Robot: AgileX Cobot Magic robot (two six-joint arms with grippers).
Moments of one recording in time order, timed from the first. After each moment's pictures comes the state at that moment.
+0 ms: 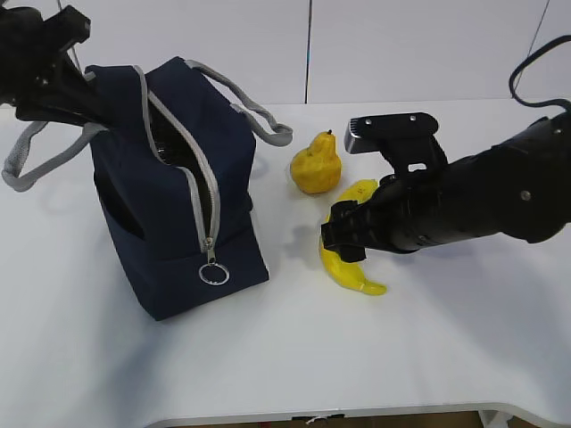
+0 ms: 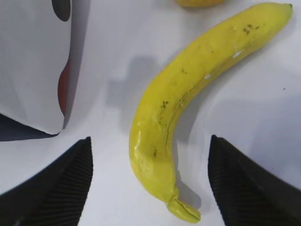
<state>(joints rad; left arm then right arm) -0.14 1.60 -1.29 -0.69 0.89 0.08 0.51 1.68 -0.92 -0.03 0.17 0.20</state>
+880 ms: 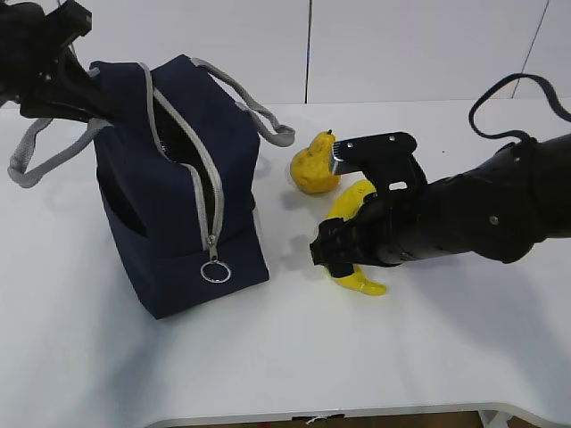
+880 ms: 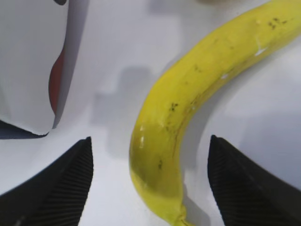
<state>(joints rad) -0.14 1.60 -1.29 -0.72 0.88 0.08 0.52 1.77 -0.92 -0.08 0.08 0.20</state>
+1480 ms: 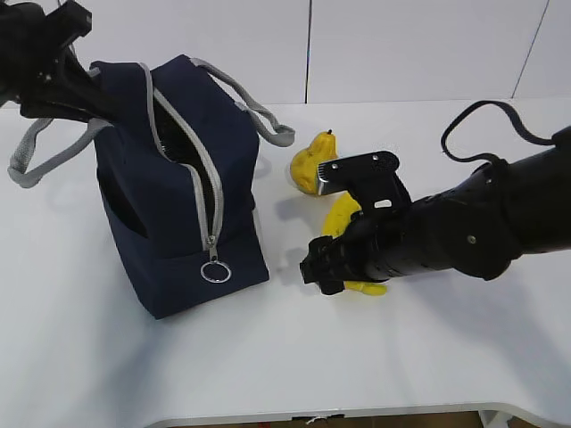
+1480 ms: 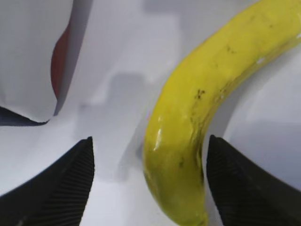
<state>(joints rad) -0.14 1.60 -1.29 -0.72 0.88 0.09 0.54 1.83 -0.92 -0.08 0.04 0.20</state>
